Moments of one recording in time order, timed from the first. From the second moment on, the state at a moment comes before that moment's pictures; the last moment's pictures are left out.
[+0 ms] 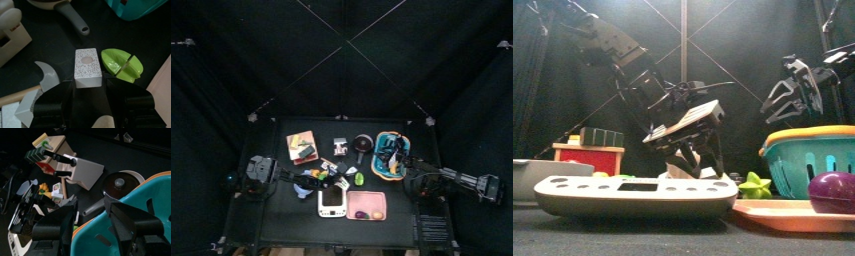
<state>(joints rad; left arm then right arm) -0.10 0.36 0.35 -1.81 -0.59 1.13 -0.50 -0.77 1.15 -0.74 -0.02 1.19</state>
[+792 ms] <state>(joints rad) -0.10 0.36 0.35 -1.82 -0.57 1.13 -0.50 -0.77 1.15 -0.74 -0.02 1.19</state>
